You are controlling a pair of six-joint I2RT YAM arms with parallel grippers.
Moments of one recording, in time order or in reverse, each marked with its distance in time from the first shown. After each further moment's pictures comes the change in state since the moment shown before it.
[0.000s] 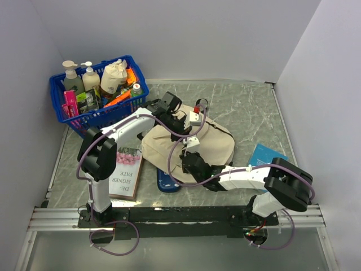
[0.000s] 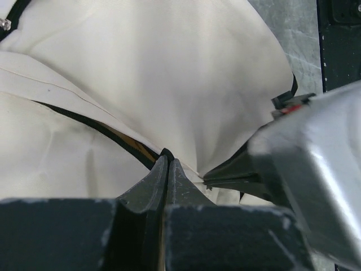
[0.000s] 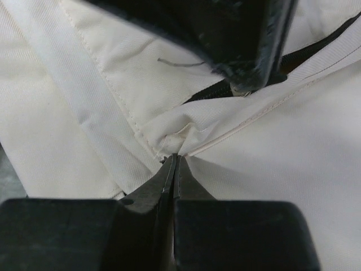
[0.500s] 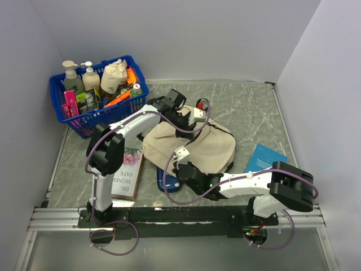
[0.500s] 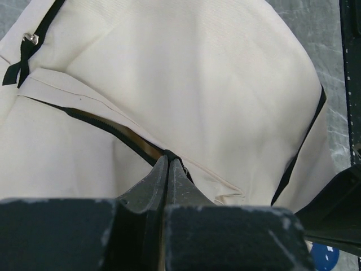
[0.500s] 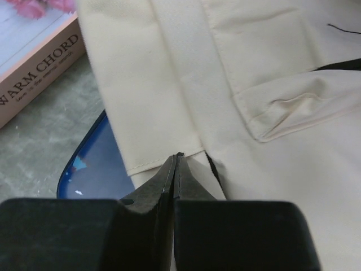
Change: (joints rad) left arm -0.001 0.106 0.113 0.016 -0.002 -0.010; right arm 0.159 -0.037 -0.011 -0.004 -0.012 -0.118
